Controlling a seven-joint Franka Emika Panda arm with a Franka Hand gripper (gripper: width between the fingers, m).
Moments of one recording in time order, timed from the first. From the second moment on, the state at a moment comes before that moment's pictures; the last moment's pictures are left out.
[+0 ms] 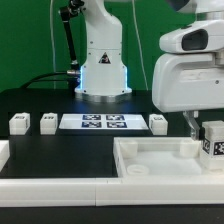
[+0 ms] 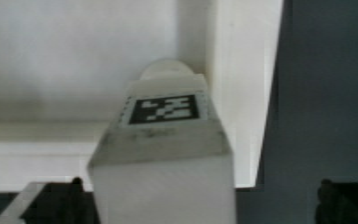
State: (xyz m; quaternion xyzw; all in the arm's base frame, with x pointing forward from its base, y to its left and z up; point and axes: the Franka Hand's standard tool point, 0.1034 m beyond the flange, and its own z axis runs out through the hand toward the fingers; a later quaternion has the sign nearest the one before) arm 0.637 0.127 0.082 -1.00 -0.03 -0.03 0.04
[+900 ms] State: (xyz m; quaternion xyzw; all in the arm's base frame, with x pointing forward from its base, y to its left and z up) arm 0.636 0.112 0.078 -0.94 0.34 -0.01 0.05
